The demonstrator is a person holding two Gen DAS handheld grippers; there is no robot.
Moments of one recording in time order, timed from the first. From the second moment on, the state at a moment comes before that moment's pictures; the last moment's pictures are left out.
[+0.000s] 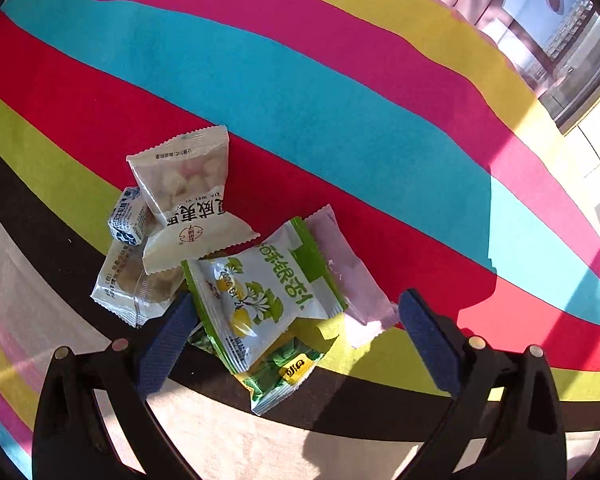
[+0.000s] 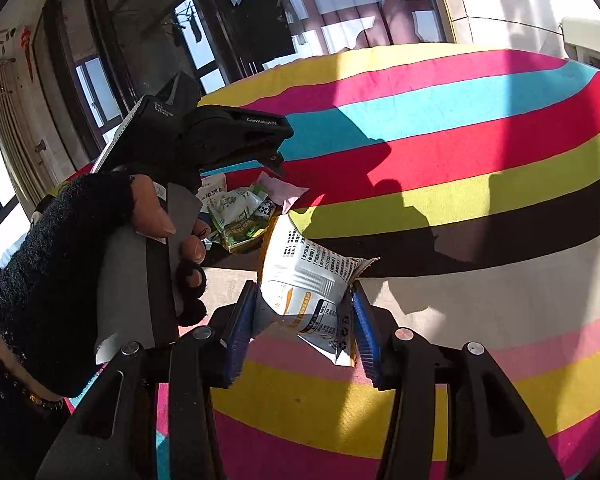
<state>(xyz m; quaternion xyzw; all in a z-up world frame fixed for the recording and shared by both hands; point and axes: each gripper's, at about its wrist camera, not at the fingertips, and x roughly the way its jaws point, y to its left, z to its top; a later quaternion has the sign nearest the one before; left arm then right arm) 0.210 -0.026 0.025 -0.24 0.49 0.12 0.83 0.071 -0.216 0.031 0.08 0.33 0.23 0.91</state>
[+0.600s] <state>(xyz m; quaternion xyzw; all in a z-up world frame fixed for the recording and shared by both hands) 0.143 0.003 0.028 -0.17 0.45 0.00 0.88 0.069 -0.218 0.031 0.08 0.33 0.23 0.91</state>
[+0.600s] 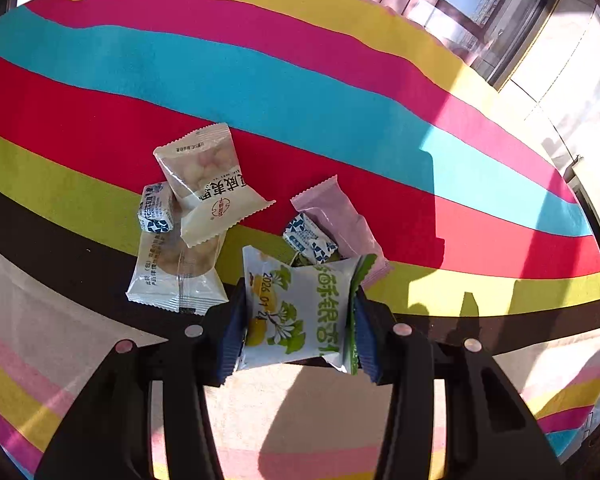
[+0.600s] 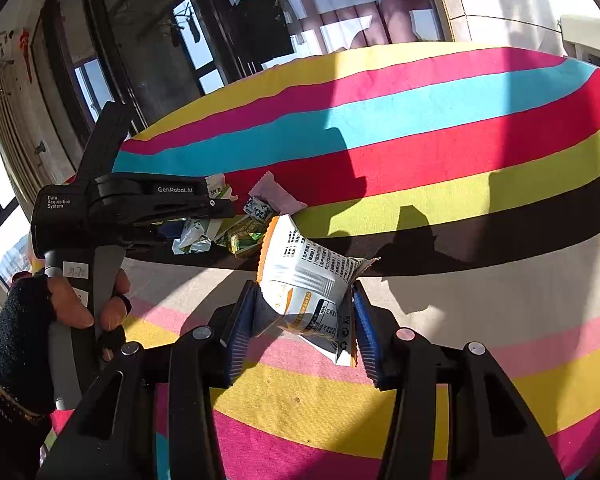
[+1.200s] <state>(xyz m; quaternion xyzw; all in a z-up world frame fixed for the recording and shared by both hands) 0.024 0.037 0.023 -0.11 0.40 -0.01 0.91 0.063 -0.220 0.034 0.09 0.31 0.26 0.91</state>
